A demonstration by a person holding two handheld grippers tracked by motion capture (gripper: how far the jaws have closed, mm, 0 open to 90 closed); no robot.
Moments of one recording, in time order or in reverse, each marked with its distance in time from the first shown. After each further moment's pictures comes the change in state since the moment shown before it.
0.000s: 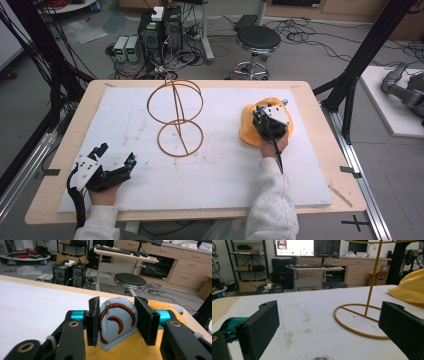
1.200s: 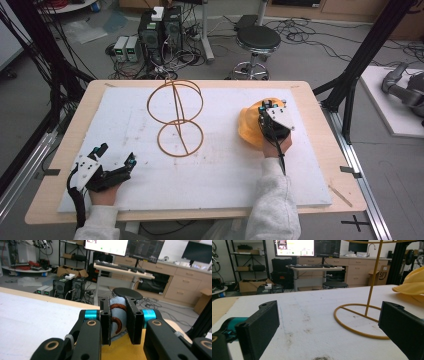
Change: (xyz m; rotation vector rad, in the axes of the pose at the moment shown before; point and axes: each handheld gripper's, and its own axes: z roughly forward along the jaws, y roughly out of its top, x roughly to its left) left arm 0.000 0.000 0.000 0.002 0.001 0.001; right arm -0.003 0.014 -0.021 -0.117 -0.008 -0.032
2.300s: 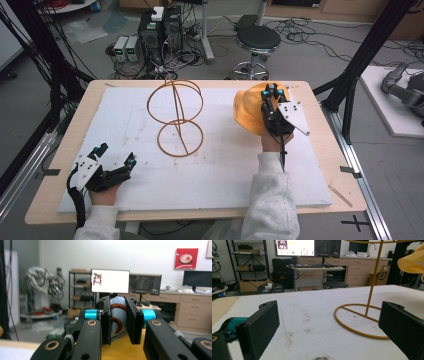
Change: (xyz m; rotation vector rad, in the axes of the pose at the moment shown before) left arm 0.000 0.000 0.000 -0.003 0.004 -0.004; right arm 0.000 0.052 -0.030 -0.303 0.040 0.155
